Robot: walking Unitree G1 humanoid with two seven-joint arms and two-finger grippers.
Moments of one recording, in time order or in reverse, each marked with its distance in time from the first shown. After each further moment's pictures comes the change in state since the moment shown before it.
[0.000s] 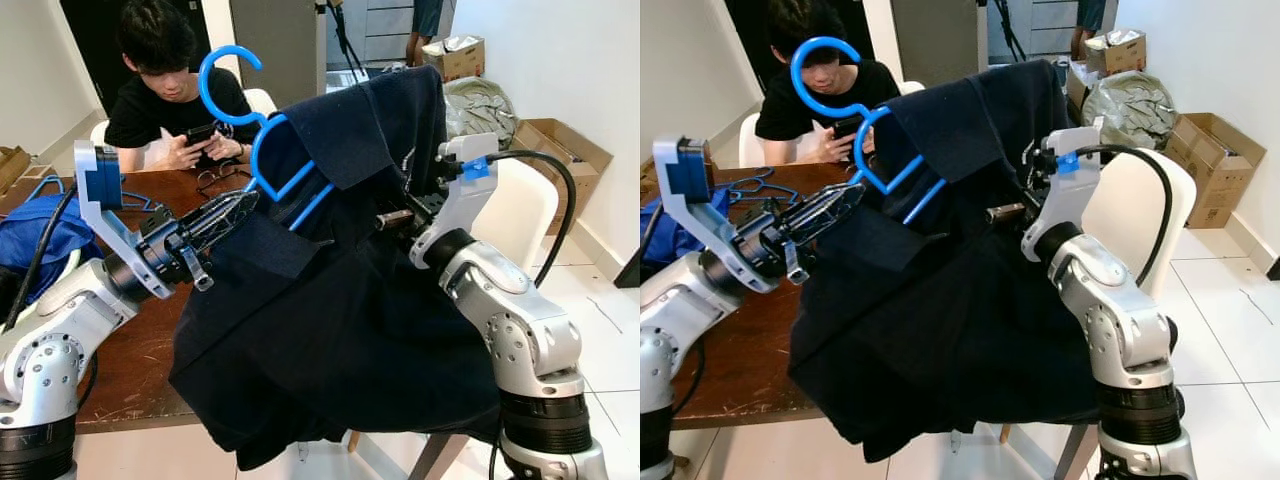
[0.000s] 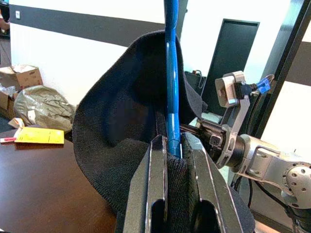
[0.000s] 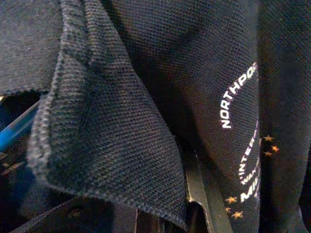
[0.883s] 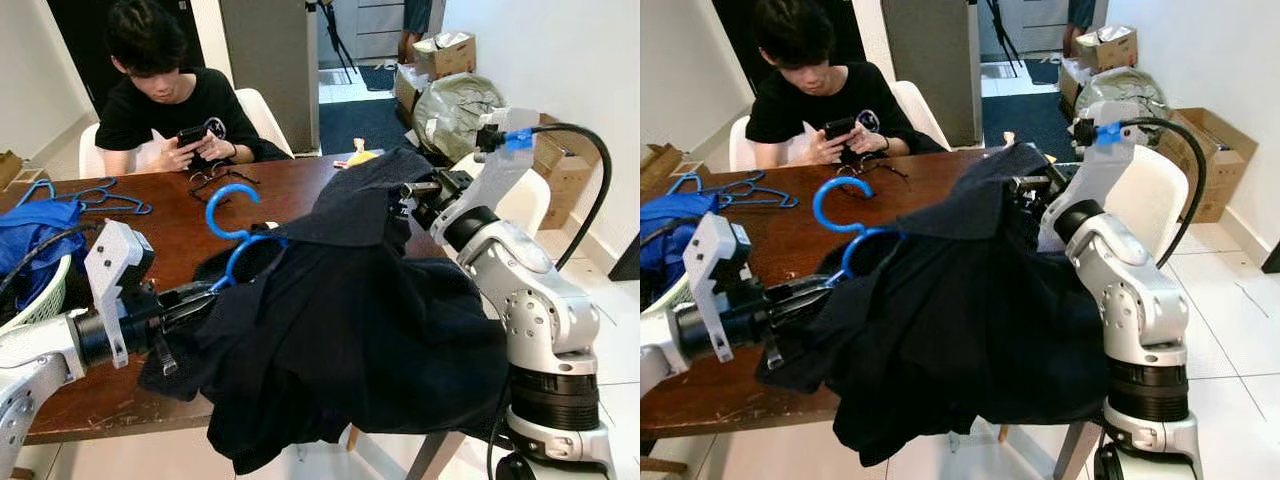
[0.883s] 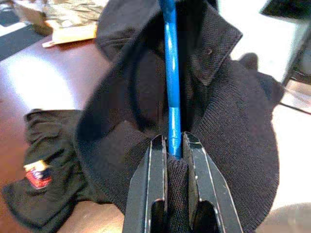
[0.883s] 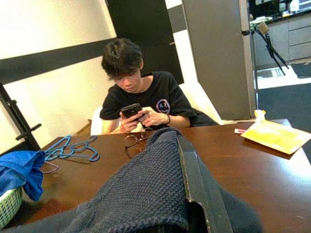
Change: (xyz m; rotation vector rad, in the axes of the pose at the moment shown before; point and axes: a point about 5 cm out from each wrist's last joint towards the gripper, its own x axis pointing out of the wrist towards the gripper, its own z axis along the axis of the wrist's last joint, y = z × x) left arm -0.064 -0.008 -0.028 0.275 0.565 0.022; right arm 0.005 -0.020 0.020 0.064 -0.072 -0.061
